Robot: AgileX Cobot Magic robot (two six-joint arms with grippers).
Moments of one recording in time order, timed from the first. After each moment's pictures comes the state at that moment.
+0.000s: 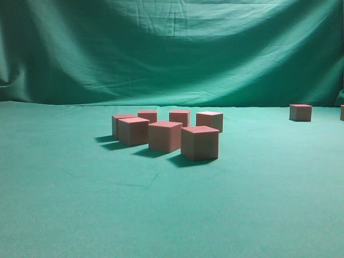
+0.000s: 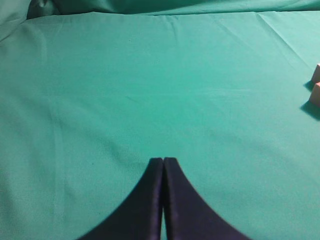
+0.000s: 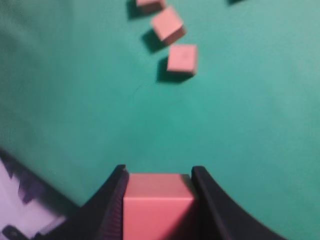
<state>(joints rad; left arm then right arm) -0.01 -0.01 0.02 0.02 0.35 0.01 0.54 1.19 -1.10 0.27 1.16 -0.01</state>
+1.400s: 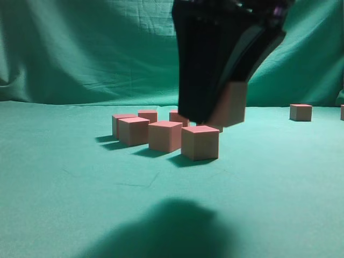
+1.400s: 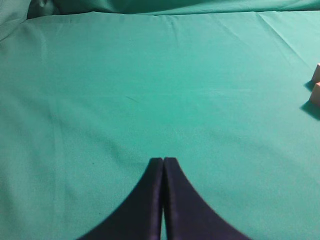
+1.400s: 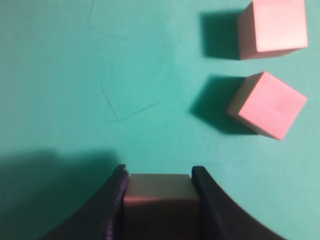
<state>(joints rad) -0.01 -0.01 0.02 0.02 0.35 0.01 0.91 1.59 -0.94 -0.01 0.69 -0.09</state>
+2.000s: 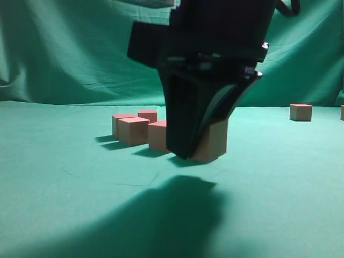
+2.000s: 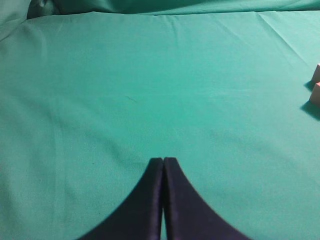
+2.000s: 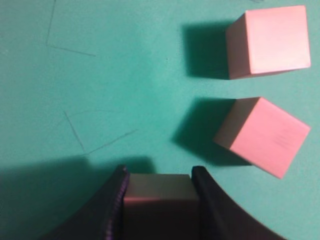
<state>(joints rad) -0.01 -0.01 0.02 0.02 0.35 0.01 0.91 1.70 -0.94 -0.11 0.56 0.01</state>
